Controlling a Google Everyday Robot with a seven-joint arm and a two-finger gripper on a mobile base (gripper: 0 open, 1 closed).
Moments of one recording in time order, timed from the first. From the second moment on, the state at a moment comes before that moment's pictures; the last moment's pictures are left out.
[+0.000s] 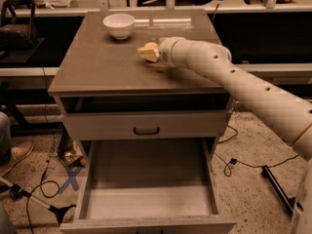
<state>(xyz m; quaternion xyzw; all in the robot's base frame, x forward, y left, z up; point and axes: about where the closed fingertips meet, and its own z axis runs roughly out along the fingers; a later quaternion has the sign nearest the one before) 0.808 0.009 0.851 -0.28 0.74 0.19 0.58</state>
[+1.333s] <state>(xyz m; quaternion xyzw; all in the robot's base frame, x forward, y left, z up) 0.779 -0.039 0.881 -0.25 0.73 0.18 0.62</state>
